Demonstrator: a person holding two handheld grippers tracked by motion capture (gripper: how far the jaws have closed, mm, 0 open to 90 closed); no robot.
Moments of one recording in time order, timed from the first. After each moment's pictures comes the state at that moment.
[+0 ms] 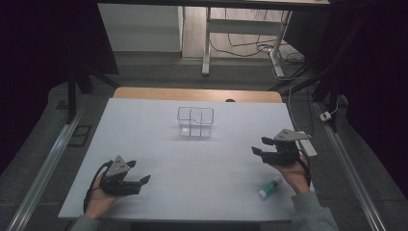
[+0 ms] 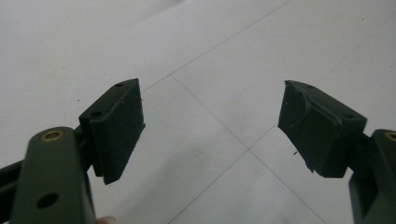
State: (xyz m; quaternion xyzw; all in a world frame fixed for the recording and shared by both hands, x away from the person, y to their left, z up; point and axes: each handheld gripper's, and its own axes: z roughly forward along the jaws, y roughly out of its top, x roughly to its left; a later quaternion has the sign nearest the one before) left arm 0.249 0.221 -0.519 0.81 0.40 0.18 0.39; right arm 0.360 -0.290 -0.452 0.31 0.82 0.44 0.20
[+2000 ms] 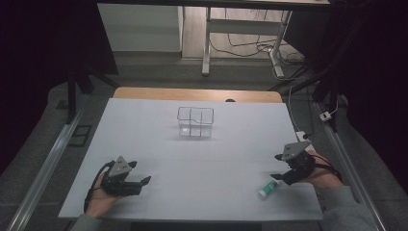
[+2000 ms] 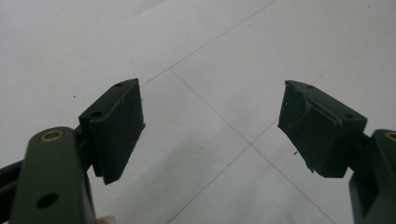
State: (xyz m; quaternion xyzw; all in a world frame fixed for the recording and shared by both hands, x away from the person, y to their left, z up) left arm 0.250 0.219 -0.522 0.82 0.39 0.18 0.38; right arm 0.351 -0.333 -0.454 0.12 0.96 0.25 0.11
